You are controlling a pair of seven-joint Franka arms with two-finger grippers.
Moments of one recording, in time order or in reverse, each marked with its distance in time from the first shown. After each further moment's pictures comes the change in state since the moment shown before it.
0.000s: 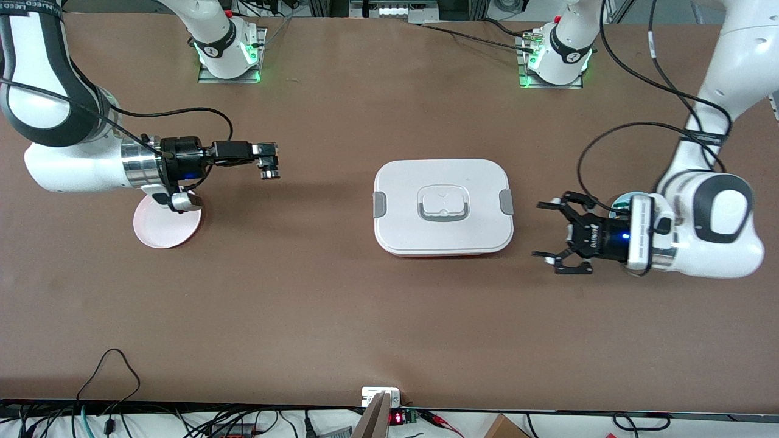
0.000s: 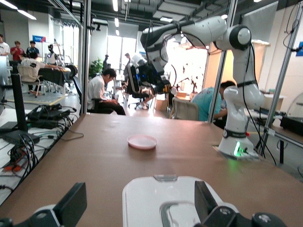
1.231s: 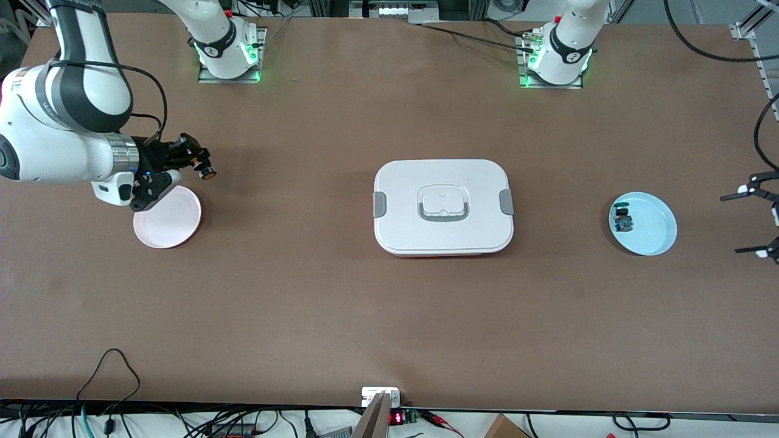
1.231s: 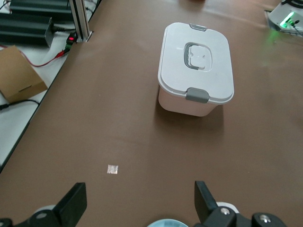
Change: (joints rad) left arm 0.228 -0.184 0.016 0.308 0.669 -0.164 -0.416; right arm -0.035 -0.037 -0.008 -0.001 -0.950 0.088 -0.403
